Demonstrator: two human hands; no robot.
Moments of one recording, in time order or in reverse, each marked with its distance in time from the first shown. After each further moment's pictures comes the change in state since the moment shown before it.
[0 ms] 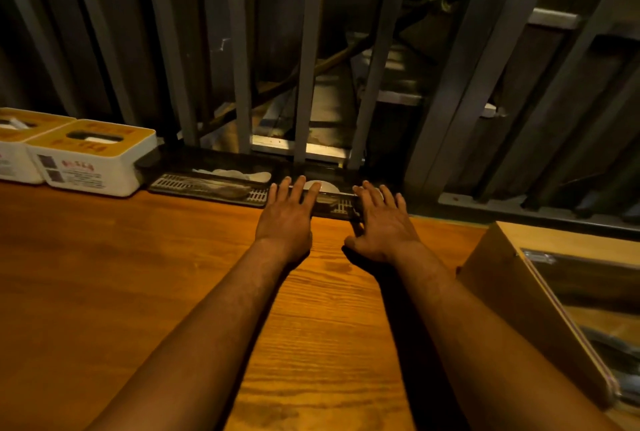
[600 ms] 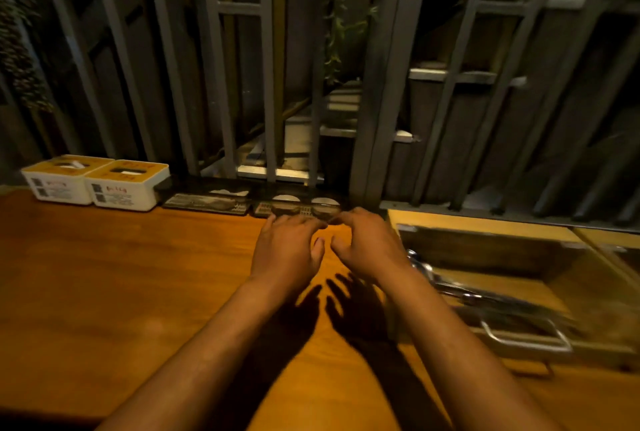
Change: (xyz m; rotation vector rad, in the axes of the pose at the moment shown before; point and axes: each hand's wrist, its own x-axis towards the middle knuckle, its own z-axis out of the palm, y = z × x) left_hand -0.168 0.162 -0.149 -0.178 0.258 0.019; right_hand -0.209 0.021 -0.129 0.316 0.241 -0.065
